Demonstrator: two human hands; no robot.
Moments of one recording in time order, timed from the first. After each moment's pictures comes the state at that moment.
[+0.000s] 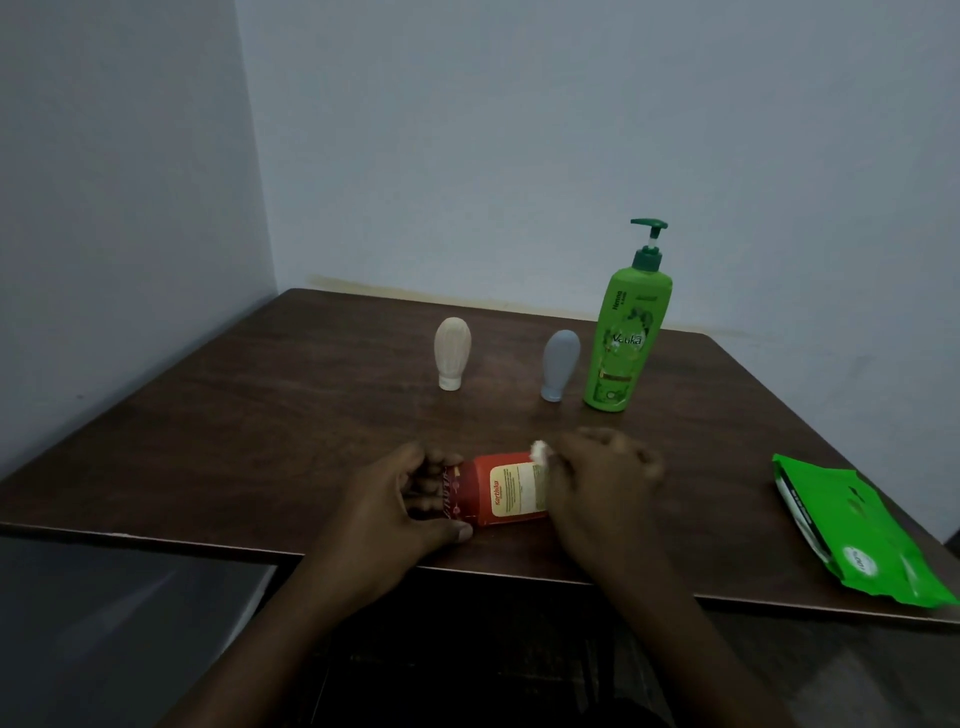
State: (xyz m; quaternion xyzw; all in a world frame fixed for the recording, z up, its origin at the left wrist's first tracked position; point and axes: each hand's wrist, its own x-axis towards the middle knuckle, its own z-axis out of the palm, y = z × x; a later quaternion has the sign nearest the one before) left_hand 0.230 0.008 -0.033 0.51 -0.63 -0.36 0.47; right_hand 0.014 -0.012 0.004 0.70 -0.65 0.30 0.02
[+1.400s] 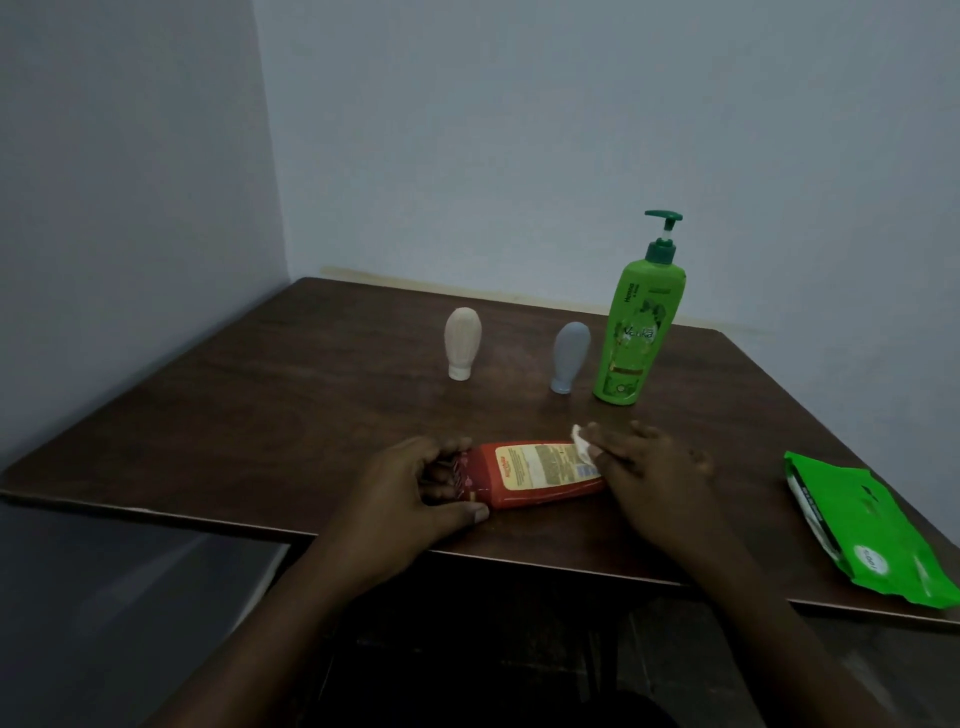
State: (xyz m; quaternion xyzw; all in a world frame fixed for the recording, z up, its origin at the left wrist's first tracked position) left_hand 0.227 0.015 -0.024 0.54 -0.65 -0.32 0.42; right_hand -0.041 -0.033 0.000 0.73 -0.64 0.22 -0.05
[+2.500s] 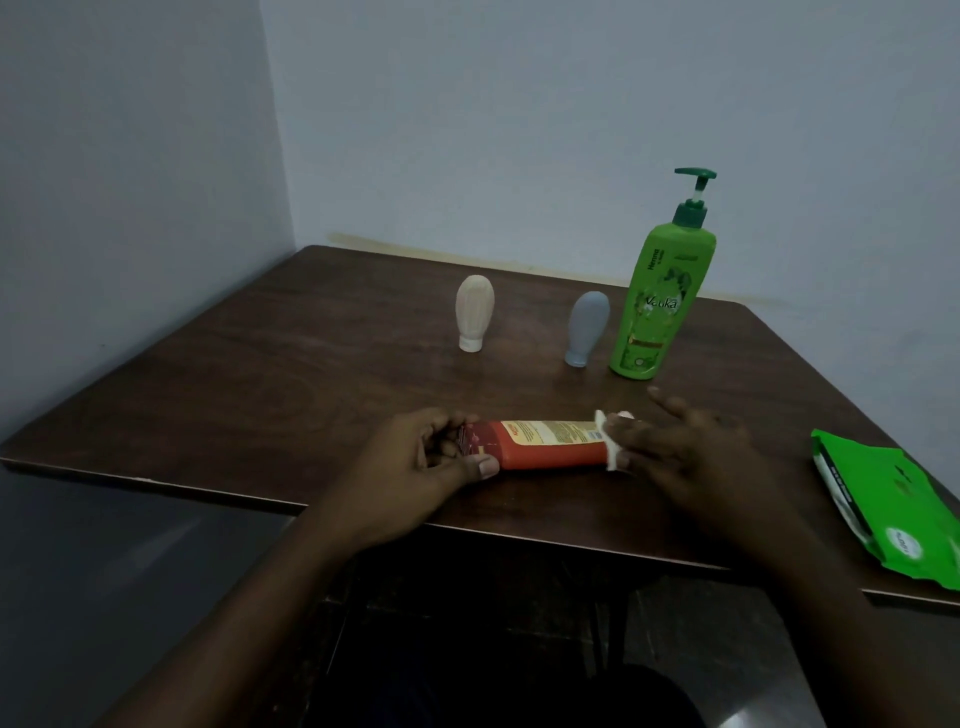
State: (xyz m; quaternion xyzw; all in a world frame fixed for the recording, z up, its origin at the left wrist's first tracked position) left_hand 0.231 0.001 -0.025 0.52 -0.64 -0.38 0.43; right_hand -0.071 -0.035 0.000 0.80 -0.58 0.17 -0.01
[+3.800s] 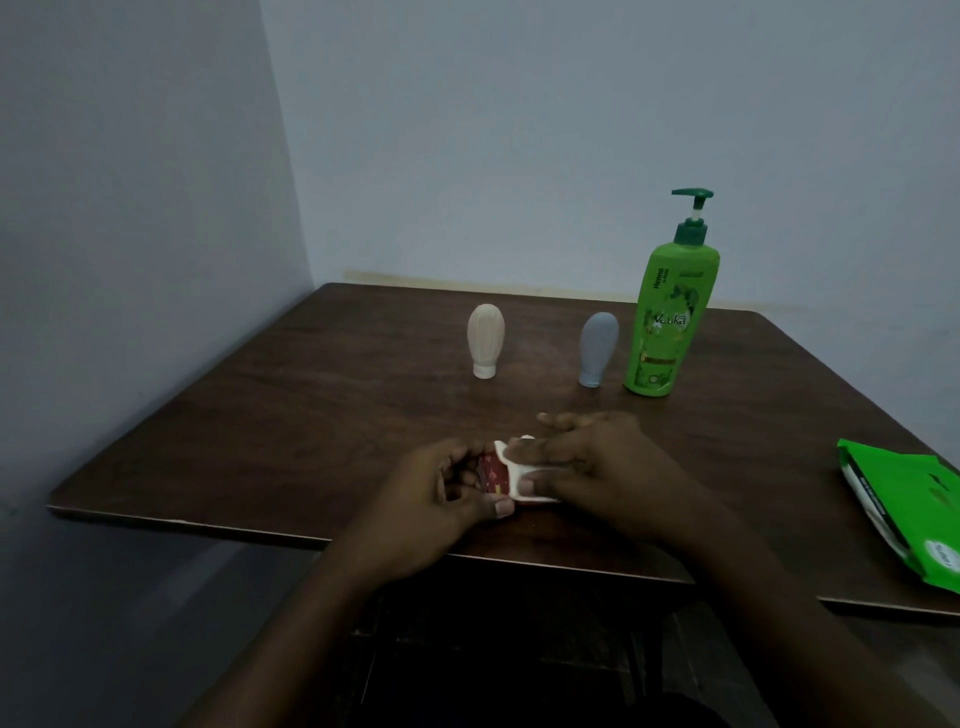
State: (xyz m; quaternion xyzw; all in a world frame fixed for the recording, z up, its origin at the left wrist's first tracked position) left_hand 0.232 0.002 -0.025 0.46 -0.66 -0.41 0.43; right_hand 0.010 -0.046 0.010 0.89 -0.41 0.17 -0.11
